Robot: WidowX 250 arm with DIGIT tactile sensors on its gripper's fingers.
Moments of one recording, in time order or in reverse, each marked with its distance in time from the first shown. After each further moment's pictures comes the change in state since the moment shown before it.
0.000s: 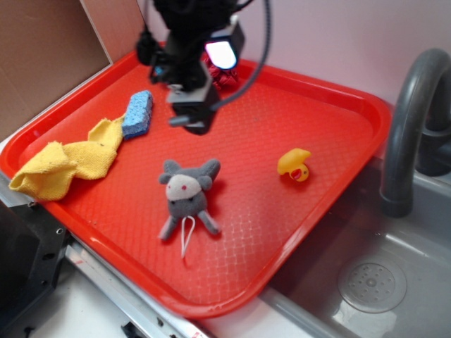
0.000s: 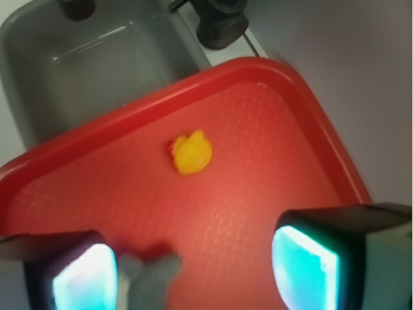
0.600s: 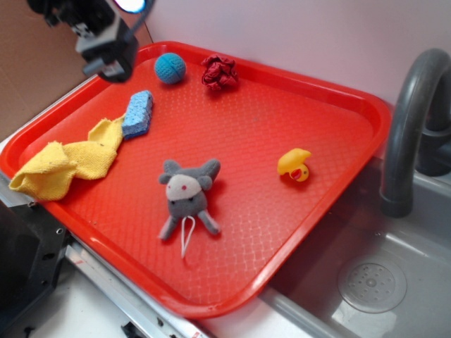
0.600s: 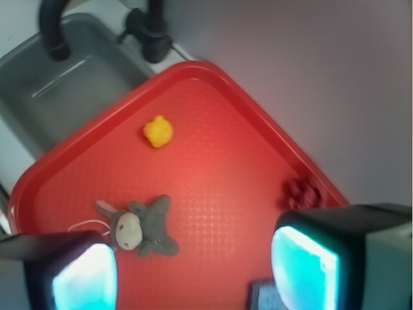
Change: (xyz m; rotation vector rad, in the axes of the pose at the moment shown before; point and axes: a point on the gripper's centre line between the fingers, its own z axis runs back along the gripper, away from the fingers) arm -0.039 -0.016 0.071 0.103 -0.060 0.155
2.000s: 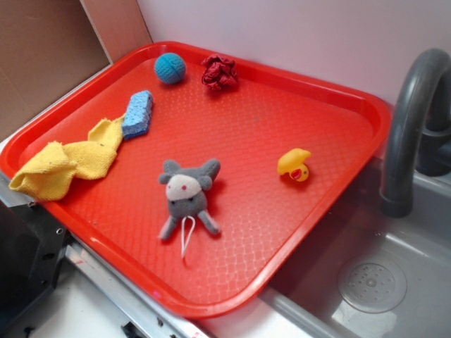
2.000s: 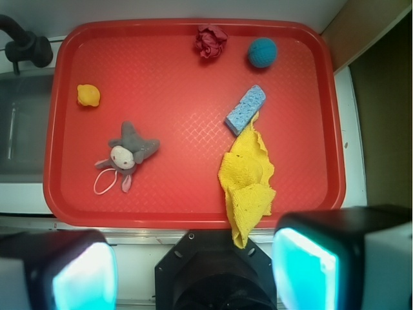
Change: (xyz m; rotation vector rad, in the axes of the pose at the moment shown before) arm -0.098 -0.013 0.086 -0.035 0.146 0.950
